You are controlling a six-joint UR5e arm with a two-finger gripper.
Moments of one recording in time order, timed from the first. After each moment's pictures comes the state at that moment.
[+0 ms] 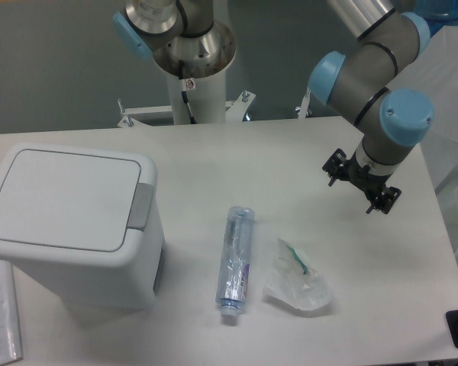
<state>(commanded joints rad) 2.78 -2.01 -1.55 -1.20 1.58 1.48</state>
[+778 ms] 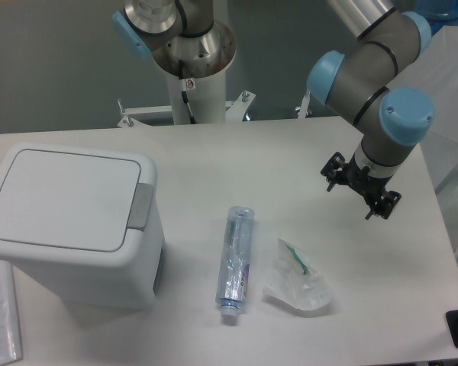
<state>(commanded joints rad) 2.73 -2.00 -1.52 -1.20 1.49 1.44</state>
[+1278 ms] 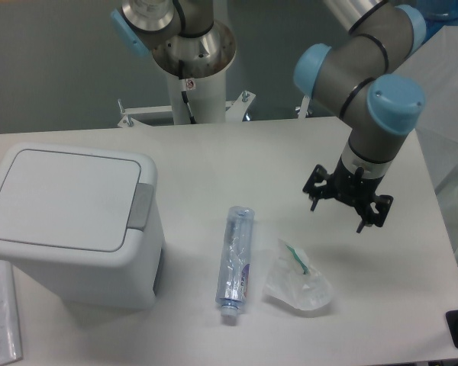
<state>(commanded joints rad) 2.66 -1.97 -1.50 -1.01 1.37 0.85</state>
